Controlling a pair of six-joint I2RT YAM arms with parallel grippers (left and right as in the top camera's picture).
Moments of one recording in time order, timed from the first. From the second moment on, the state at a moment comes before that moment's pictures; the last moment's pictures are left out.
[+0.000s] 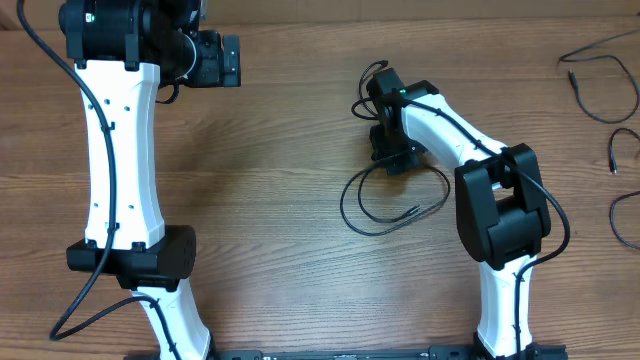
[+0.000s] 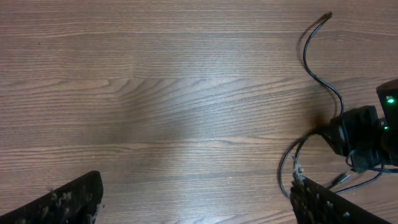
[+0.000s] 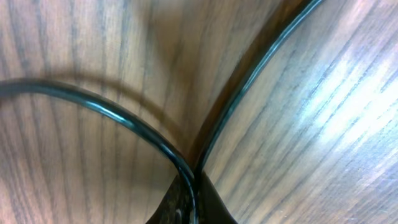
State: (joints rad) left arm -0.08 2.05 2.62 -1.69 0.10 -0.12; right arm 0.36 2.22 1.66 -1.01 0.01 1.62
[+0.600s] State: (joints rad) left arm -0.08 2.05 2.62 -1.69 0.10 -0.10; right arm 0.36 2.35 2.03 -1.61 0.30 1.66
